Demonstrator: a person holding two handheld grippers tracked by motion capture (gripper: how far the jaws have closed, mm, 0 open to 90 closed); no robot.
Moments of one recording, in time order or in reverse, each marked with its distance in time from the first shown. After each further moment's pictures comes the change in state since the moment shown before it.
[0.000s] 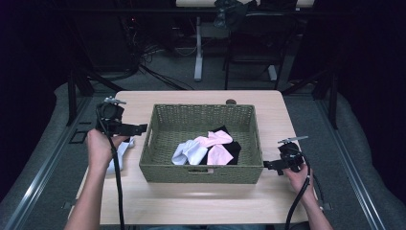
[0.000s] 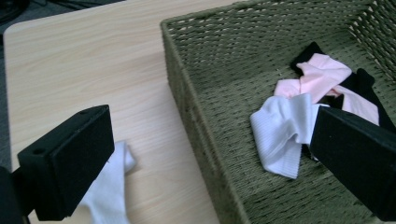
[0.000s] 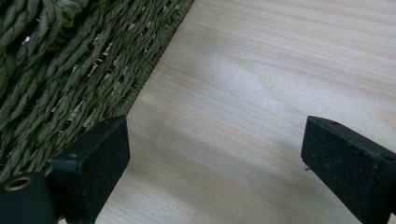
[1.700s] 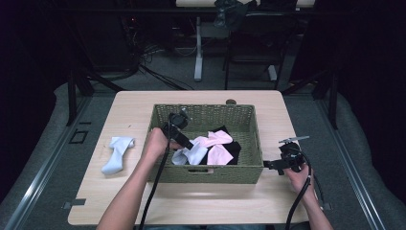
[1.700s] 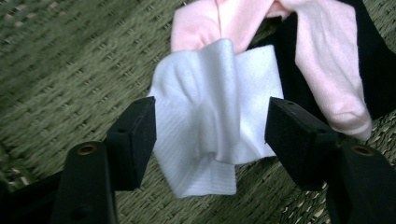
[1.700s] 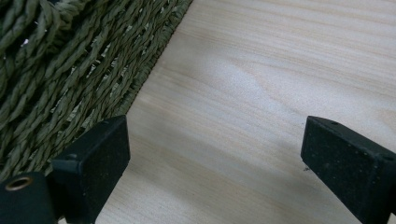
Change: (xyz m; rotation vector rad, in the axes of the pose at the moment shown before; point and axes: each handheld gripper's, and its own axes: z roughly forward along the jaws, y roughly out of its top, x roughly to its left) left arm -0.093 0.018 0.148 0.436 -0.212 0.257; right arm -0.002 0.000 -0.001 -0.004 0.002 0.008
